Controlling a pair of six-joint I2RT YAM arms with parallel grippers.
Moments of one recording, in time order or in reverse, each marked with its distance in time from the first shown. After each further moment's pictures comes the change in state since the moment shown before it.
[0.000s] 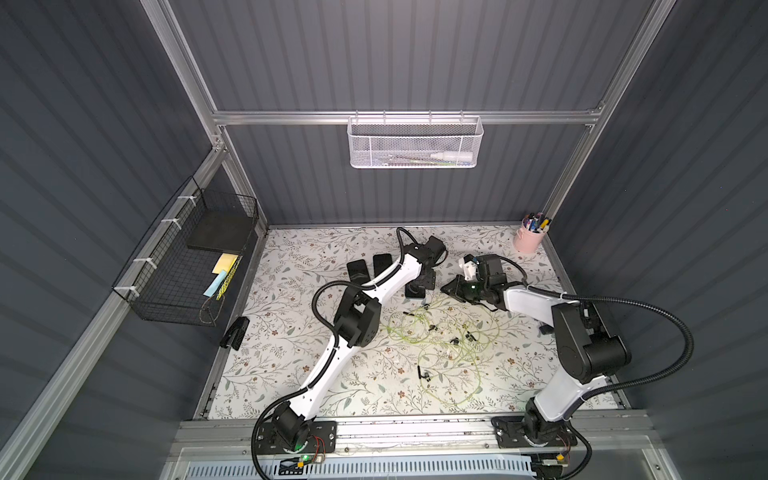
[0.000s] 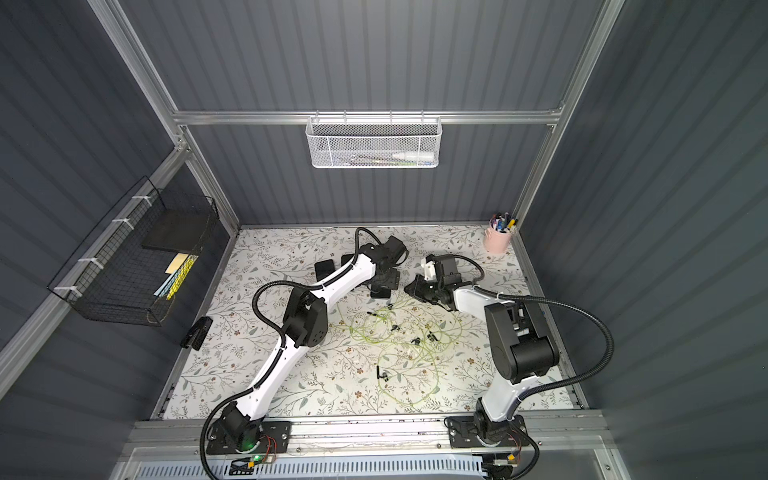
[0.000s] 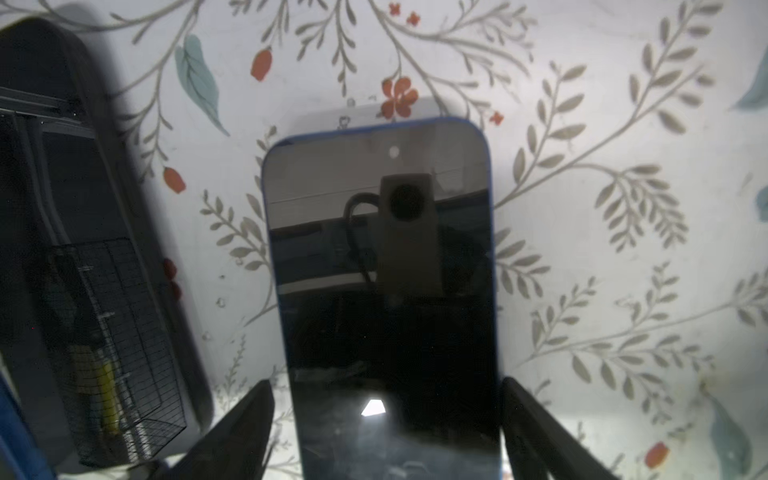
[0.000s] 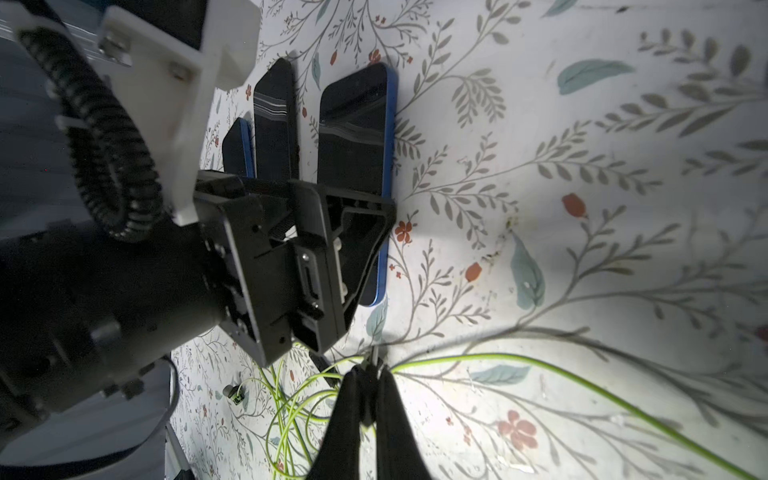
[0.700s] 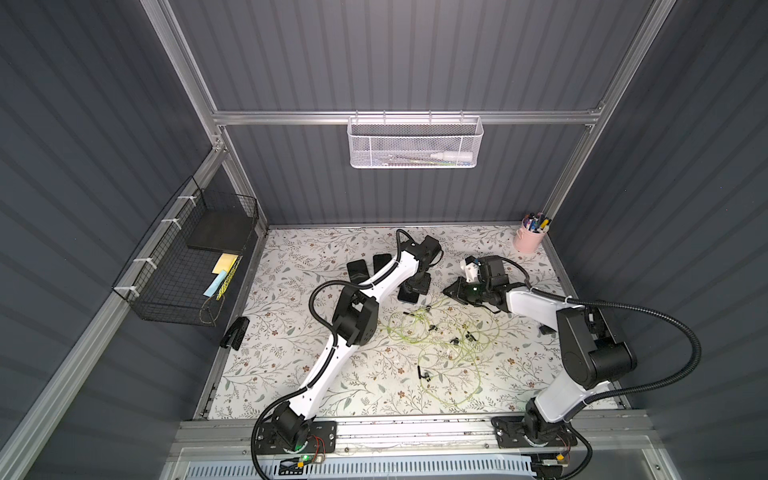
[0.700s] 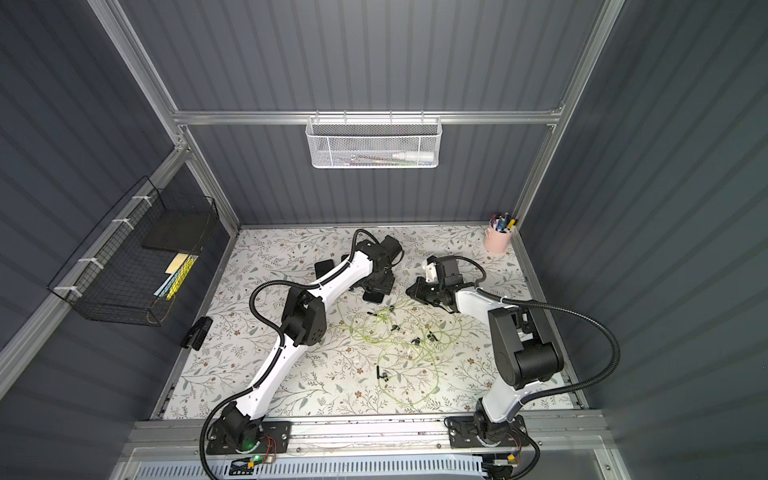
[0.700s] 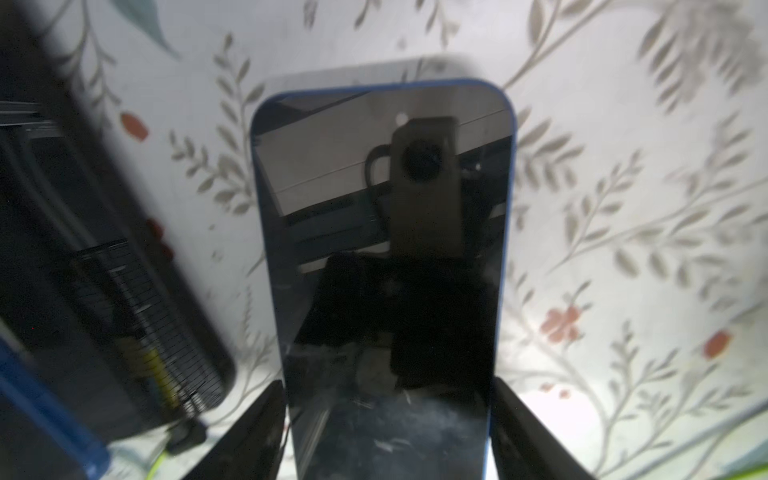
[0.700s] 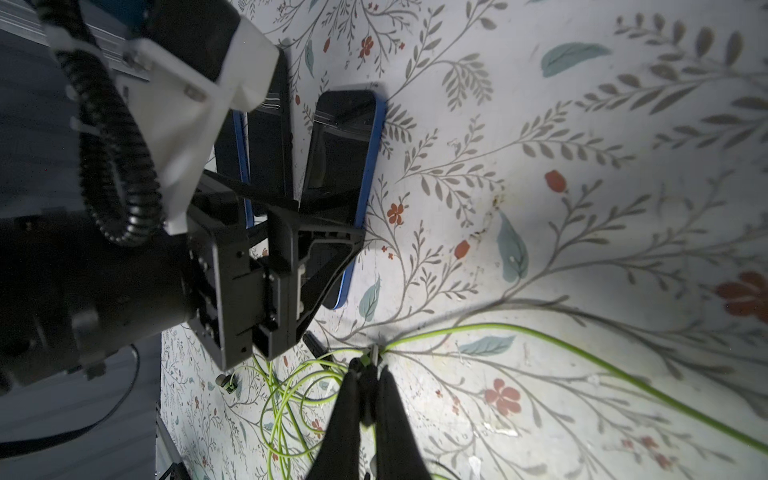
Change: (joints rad) left arm 0.015 -0.008 0.008 -0.154 0.069 0.147; right arm 0.000 -0.039 -0.017 -0.039 0.018 -0.021
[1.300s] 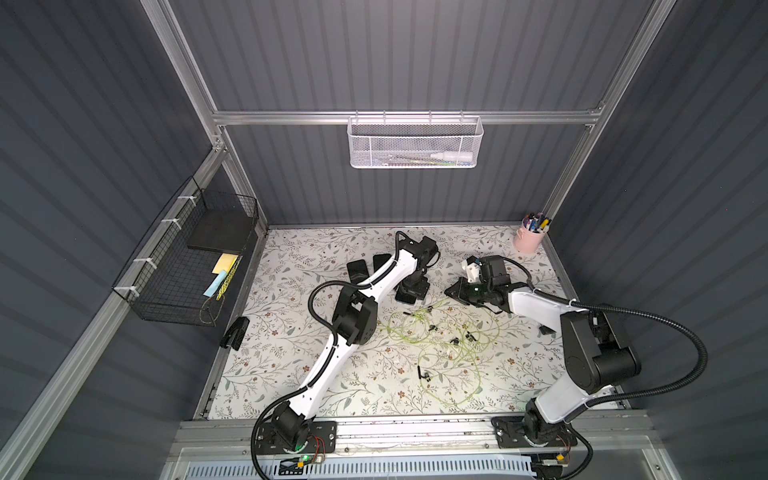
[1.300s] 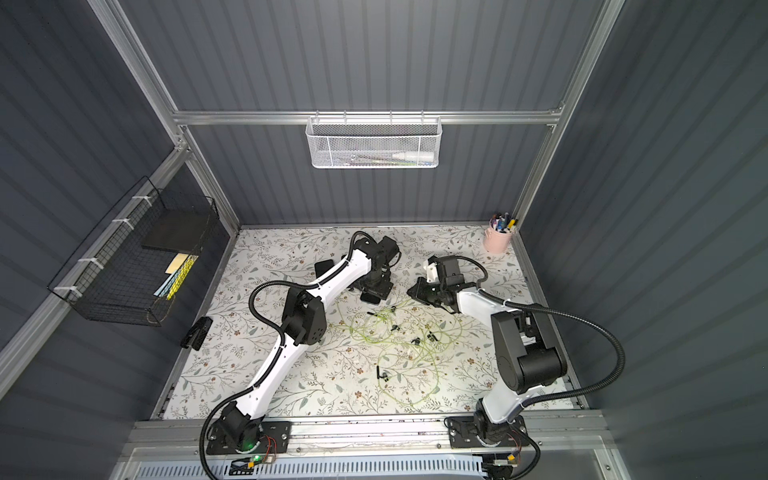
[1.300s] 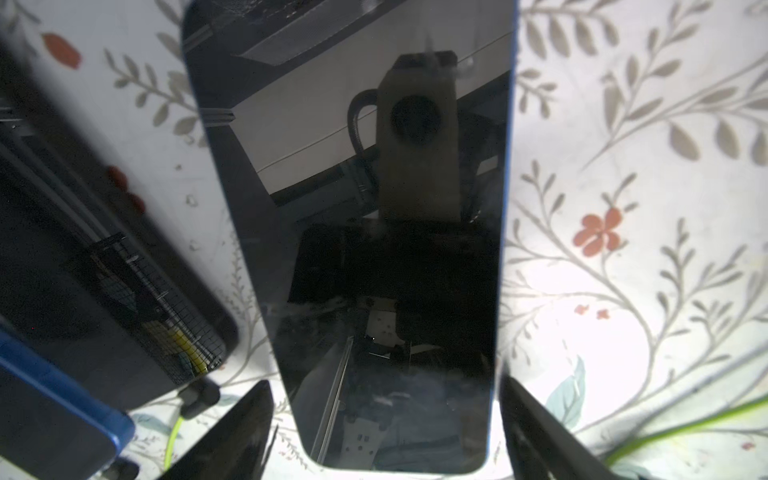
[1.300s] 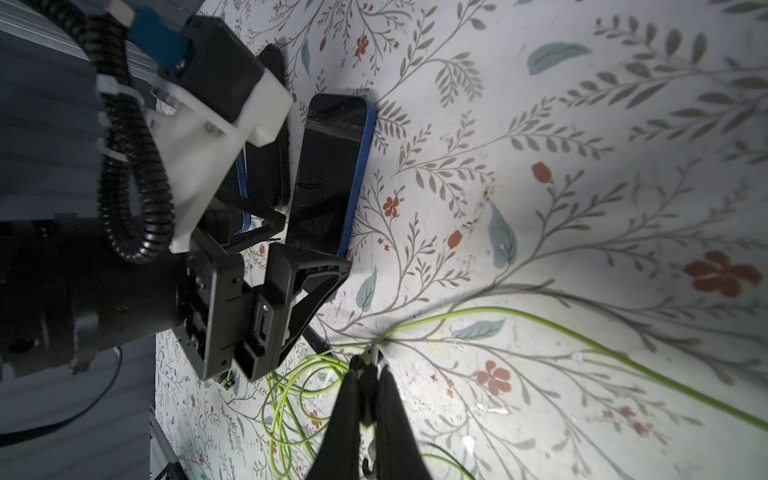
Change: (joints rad) left arm 0.013 0.031 0.064 -0.104 0.063 0.111; right arm 0.001 -0.031 -0.001 -0.045 0.021 -0.009
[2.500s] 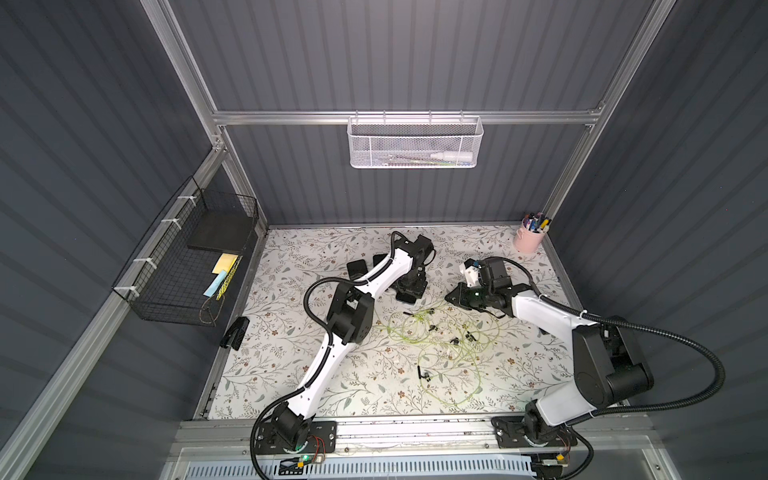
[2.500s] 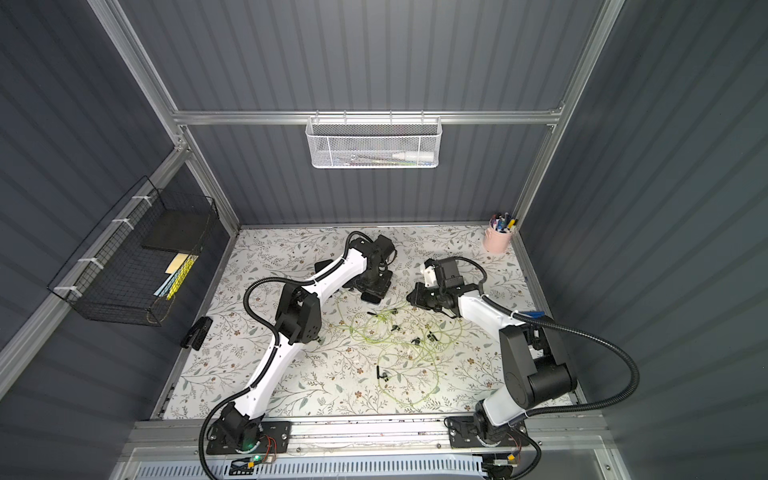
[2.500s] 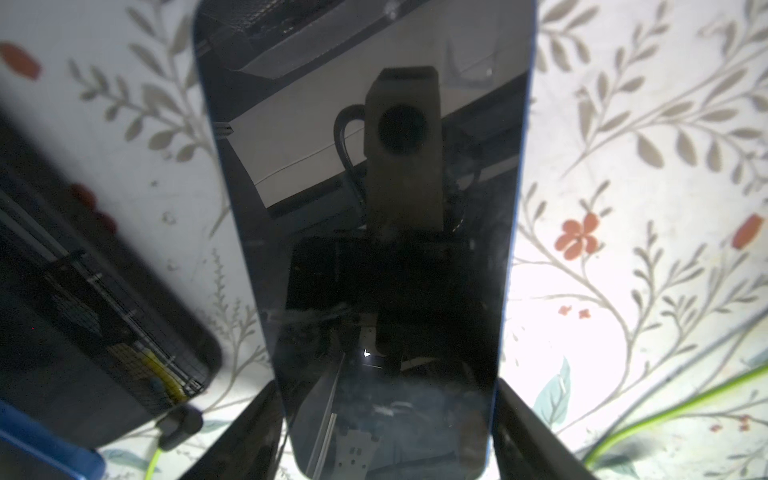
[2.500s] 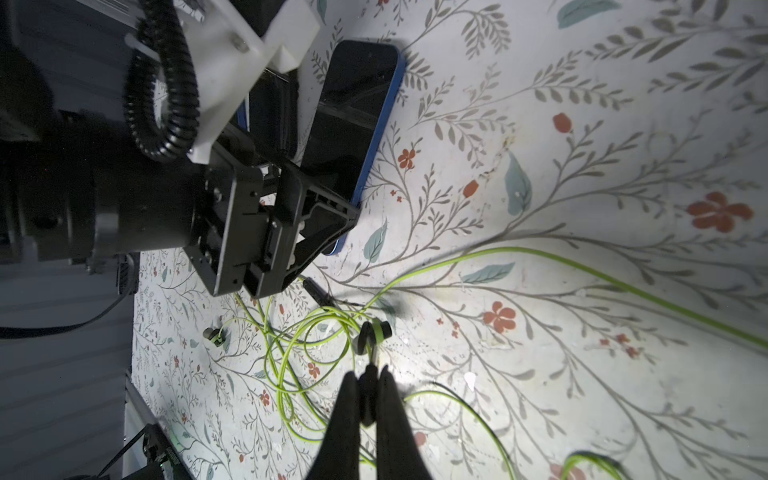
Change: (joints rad) left arm 0.037 -0.106 -0.196 0.146 0.078 -0.038; right arm 0.040 -0.100 -0.020 -0.120 0.005 -0.090
